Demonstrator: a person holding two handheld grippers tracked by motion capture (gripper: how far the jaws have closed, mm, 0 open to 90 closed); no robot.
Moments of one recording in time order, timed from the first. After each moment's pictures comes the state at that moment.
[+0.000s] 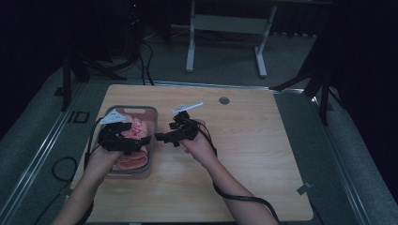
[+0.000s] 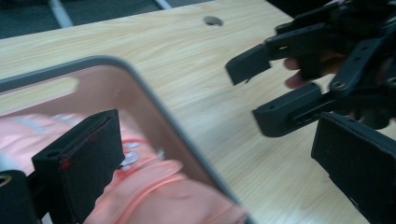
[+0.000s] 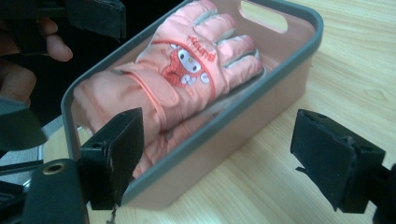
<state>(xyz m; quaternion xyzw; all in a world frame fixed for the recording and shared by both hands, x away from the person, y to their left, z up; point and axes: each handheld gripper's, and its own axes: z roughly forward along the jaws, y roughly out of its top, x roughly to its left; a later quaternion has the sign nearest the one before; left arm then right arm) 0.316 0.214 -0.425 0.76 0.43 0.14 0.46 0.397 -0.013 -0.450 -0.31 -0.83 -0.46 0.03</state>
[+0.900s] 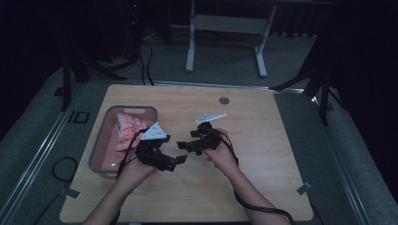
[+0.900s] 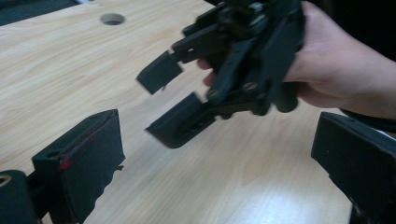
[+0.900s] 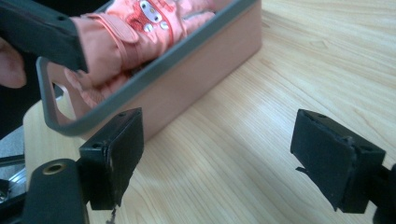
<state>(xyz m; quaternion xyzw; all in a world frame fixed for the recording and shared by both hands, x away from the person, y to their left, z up) 0.294 0.120 -0.433 0.81 0.32 0.09 0.47 0.385 -0.082 -0.474 -0.33 -0.83 -0.45 0.01</state>
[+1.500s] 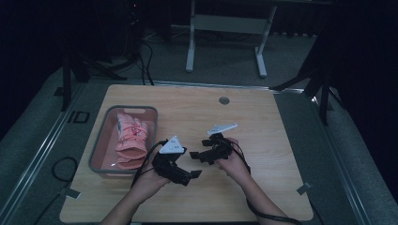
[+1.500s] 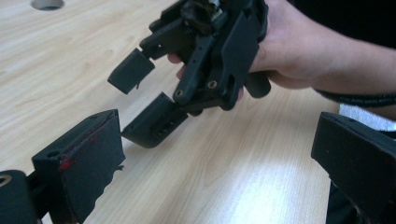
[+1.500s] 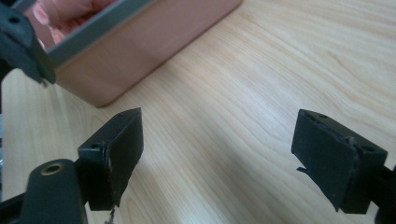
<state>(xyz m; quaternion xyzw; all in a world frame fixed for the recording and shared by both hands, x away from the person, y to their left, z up) 0.282 0.080 -0.464 0.84 0.28 0.06 0.47 0.373 -0.122 -0.506 -0.32 -0.84 -0.43 0.00</state>
